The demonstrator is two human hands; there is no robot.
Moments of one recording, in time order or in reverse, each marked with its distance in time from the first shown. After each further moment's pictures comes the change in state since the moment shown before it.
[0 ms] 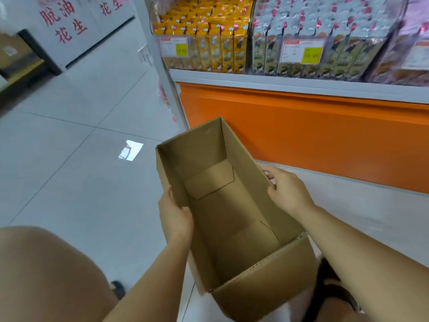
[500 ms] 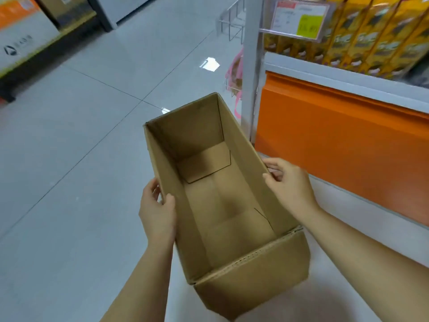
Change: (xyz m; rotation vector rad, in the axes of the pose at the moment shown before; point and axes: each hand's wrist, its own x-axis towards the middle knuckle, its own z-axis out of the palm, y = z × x) left_hand 0.152 -0.033 -0.091 -0.131 0.278 -0.130; right_hand 0.139 -0.136 0.097 0.343 -0.010 -0.102
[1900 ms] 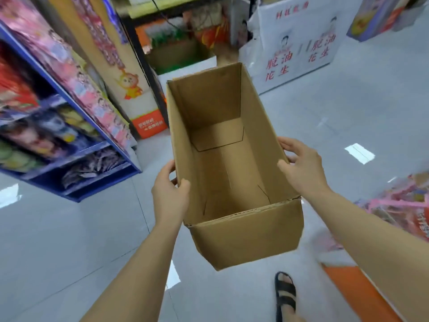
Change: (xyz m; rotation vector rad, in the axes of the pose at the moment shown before) left_hand 0.219 0.441 -0.511 -0.099 0.267 -0.090; right_hand 0.114 -0.760 -0.002 0.131 -0.316 -0.251
